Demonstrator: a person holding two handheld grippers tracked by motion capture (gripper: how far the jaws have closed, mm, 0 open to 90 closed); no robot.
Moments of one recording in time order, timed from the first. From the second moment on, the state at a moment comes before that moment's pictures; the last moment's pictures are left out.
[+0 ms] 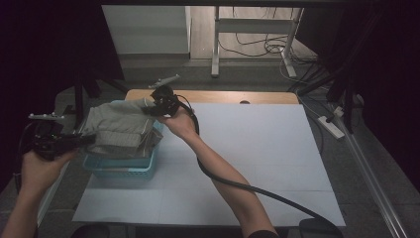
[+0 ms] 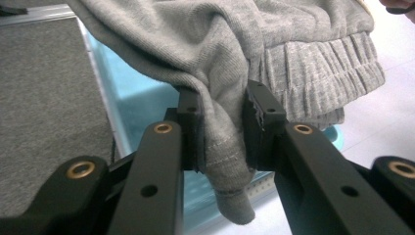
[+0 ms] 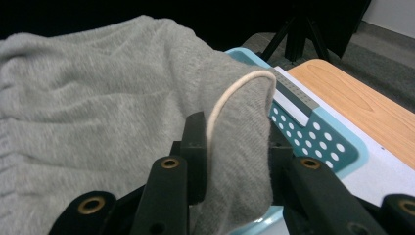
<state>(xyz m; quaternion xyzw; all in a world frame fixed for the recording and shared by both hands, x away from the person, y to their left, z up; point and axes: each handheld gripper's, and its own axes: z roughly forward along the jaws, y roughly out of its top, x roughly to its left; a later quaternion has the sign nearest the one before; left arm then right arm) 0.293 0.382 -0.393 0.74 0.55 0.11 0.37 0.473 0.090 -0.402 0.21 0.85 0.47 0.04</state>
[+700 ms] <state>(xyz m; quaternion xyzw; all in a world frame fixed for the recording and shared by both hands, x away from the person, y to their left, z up) 0.311 0.379 -0.442 0.75 0.55 0.11 0.35 0.482 0.109 -0.435 0.23 0.87 0.43 0.08</state>
